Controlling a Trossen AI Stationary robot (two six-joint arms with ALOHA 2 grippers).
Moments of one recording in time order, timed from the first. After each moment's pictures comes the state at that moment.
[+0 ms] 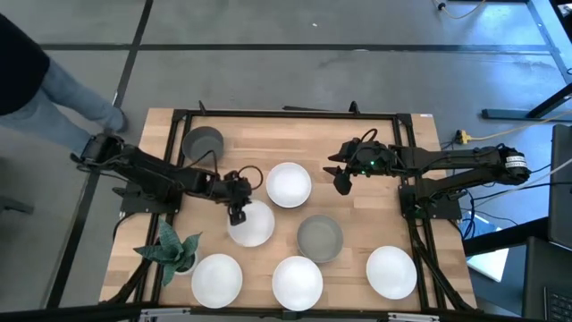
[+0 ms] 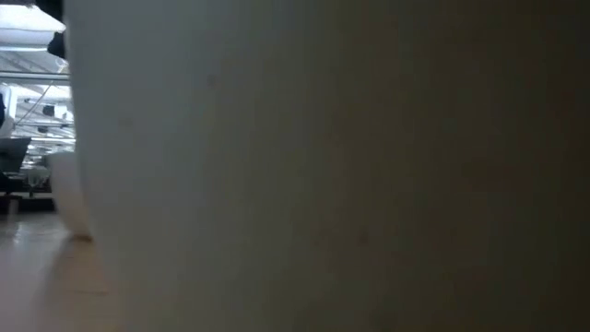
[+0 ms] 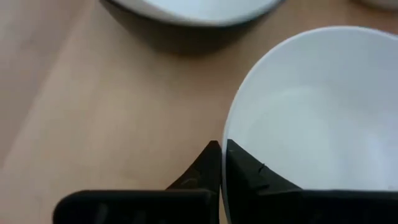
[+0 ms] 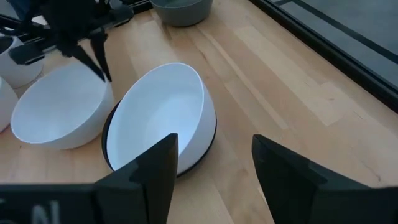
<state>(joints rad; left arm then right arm) -0.12 1.32 0.58 -0.20 -0.16 -0.39 -0.09 1.10 0.74 -0.22 0.19 0.31</state>
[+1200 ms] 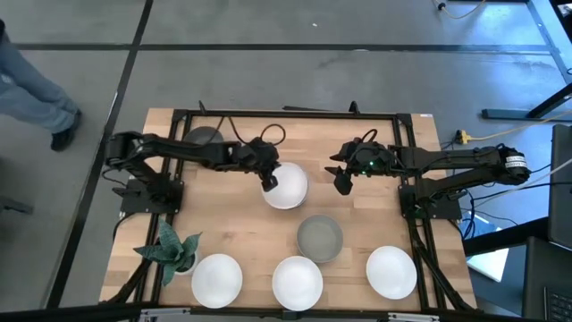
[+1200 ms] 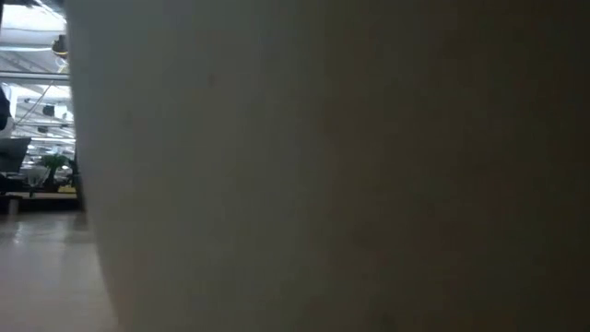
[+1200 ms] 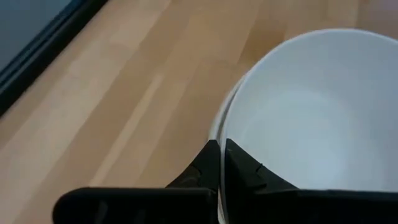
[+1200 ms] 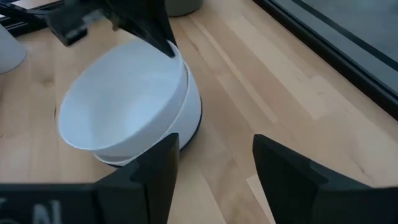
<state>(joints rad) 0.18 1.55 0.91 -0.10 -0.18 -0.15 -0.09 1.10 0.74 -0.26 0.22 0.28</state>
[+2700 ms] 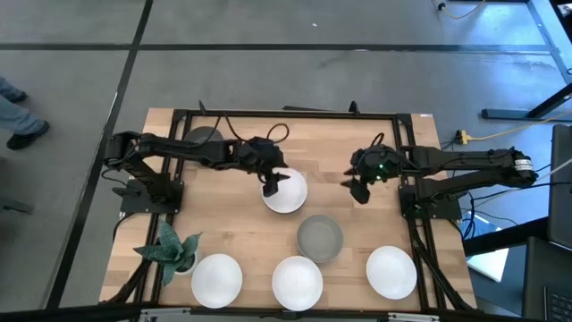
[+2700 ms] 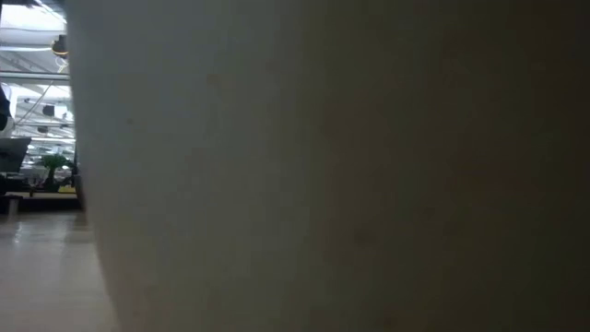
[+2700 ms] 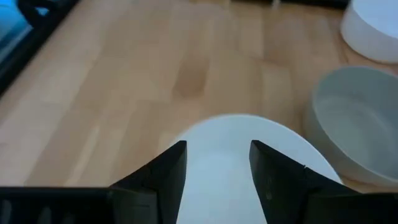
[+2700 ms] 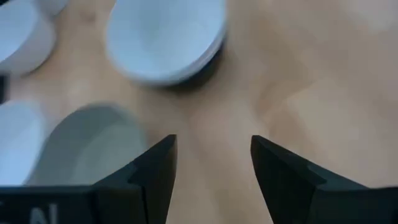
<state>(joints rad) 0.14 1.53 0.99 -0.10 0.03 -0.04 -0.06 0.97 0.74 -0.57 -0.01 0.41</state>
